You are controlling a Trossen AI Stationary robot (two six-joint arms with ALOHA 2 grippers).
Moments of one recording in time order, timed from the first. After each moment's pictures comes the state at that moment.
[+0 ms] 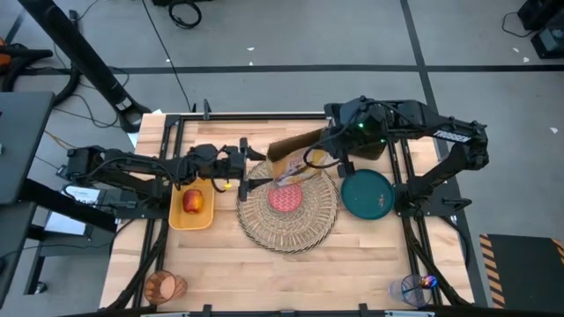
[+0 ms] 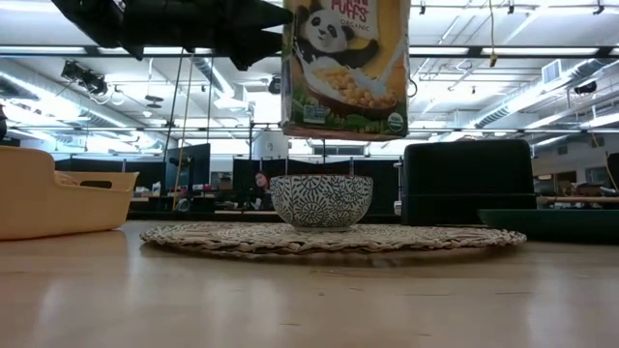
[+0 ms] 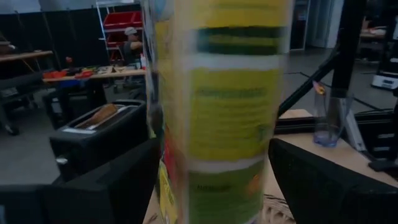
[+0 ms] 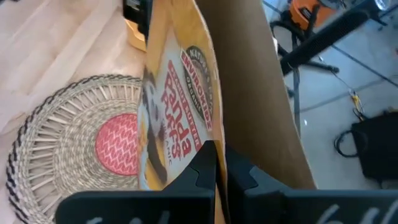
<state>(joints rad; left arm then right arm) 0.11 1.25 0.60 0.68 0.06 0.08 -0.04 1.44 1.81 -1.06 0.11 -0.46</state>
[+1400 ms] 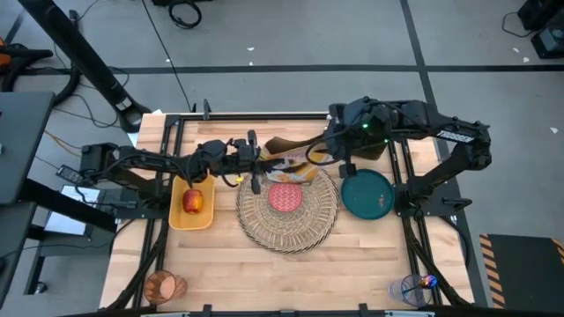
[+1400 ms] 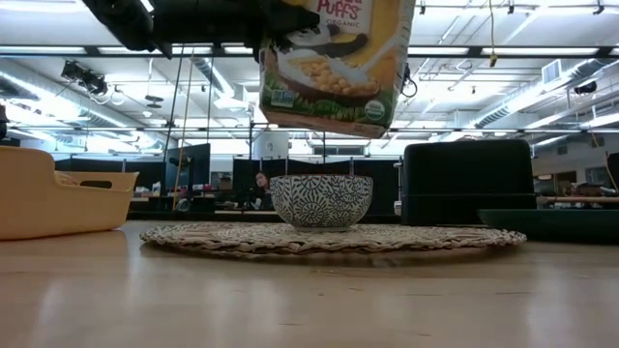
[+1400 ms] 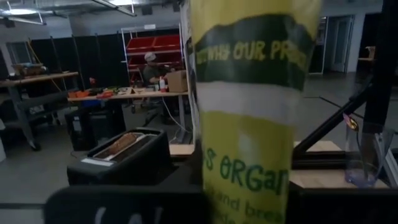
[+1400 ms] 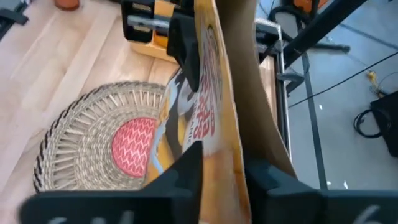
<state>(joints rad) 0.12 1.39 0.71 0.83 0.01 0.07 -0.03 1.41 1.79 -1.07 0.09 -0.33</state>
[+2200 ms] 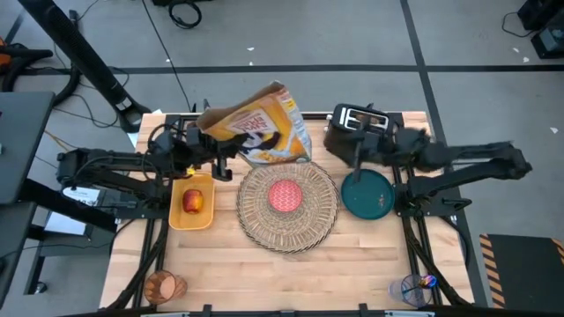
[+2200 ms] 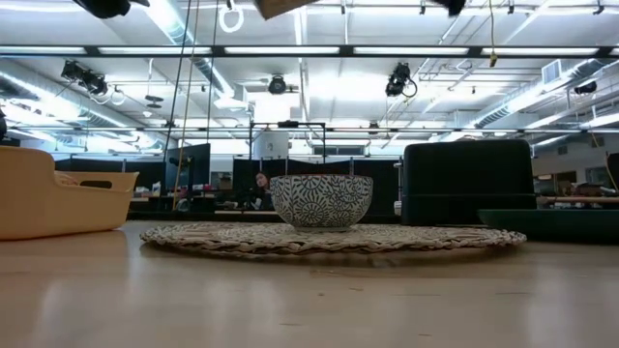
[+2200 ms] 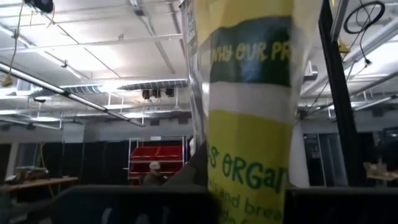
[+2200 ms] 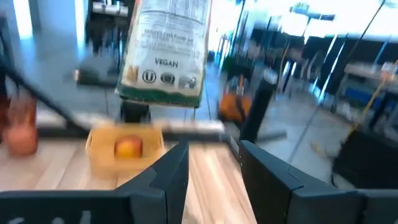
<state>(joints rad) 0.12 1.13 0.71 1.07 0.01 0.00 -0.02 0.85 0.75 0.15 0.22 -0.17</state>
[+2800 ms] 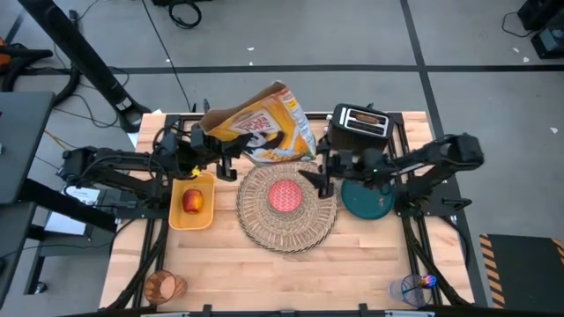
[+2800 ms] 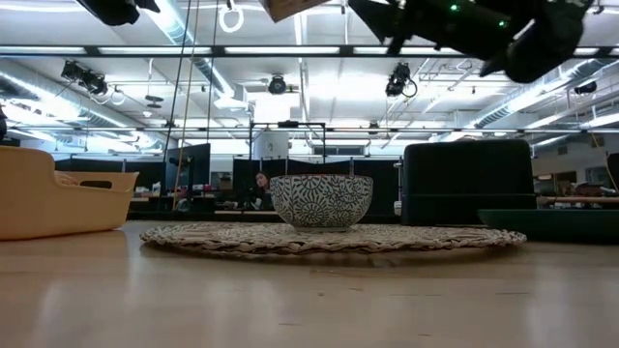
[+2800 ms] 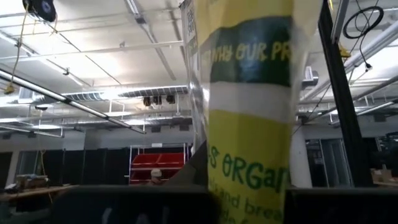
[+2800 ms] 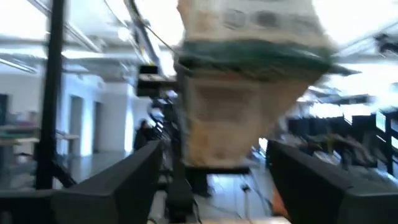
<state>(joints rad) 0.12 1.20 0.72 1.17 0.00 0.01 -0.04 1.49 0.57 1.41 -0.03 -0.05</state>
